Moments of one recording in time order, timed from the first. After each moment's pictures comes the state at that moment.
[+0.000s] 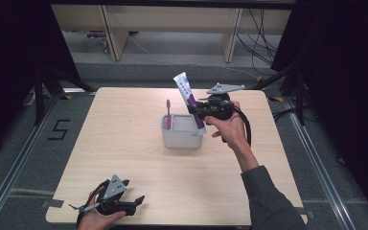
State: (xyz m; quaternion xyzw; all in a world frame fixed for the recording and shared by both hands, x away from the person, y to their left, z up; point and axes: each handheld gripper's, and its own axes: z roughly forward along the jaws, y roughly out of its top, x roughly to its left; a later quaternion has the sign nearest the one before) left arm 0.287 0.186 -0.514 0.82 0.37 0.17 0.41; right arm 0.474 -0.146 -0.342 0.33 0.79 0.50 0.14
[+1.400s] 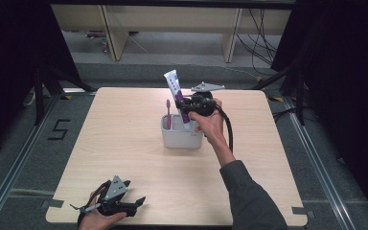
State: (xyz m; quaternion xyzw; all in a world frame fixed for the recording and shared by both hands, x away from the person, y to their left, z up) left arm 0.286 0.184 -0.513 0.83 0.36 0.17 0.40; right arm 0.512 -0.105 -0.378 0.36 0.76 0.52 0.15
